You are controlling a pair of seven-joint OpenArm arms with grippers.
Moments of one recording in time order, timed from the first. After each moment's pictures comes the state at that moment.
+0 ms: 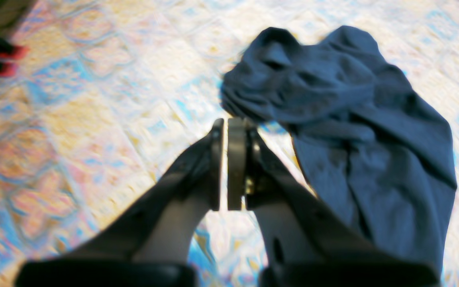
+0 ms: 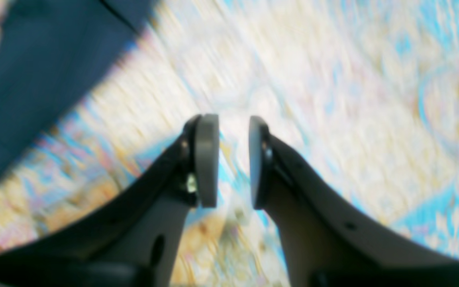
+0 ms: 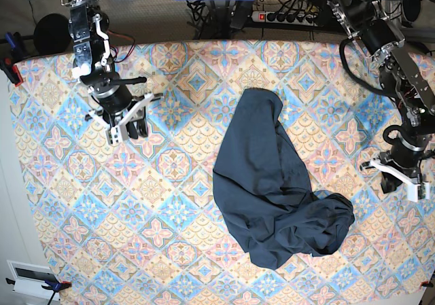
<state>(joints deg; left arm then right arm) -8.1 -17.5 -30.7 104.8 -25.5 -13.5 63.8 -14.5 19.4 -4.0 108.7 20.3 6.7 -36.4</state>
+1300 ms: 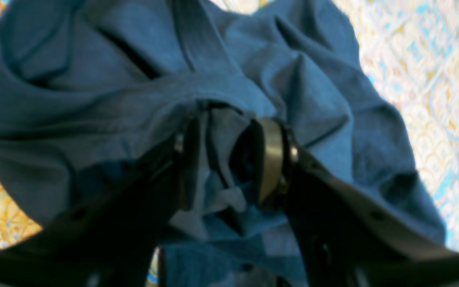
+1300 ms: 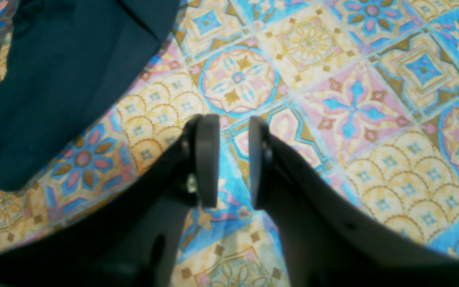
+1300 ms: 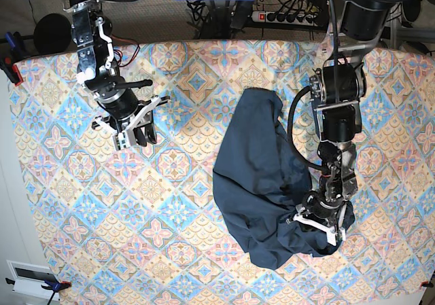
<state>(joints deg) -39.8 -7.8 -11.9 34.3 -16.8 -7.8 19.7 -12.5 19.3 -6.0 109.0 20.5 7.1 -35.2</state>
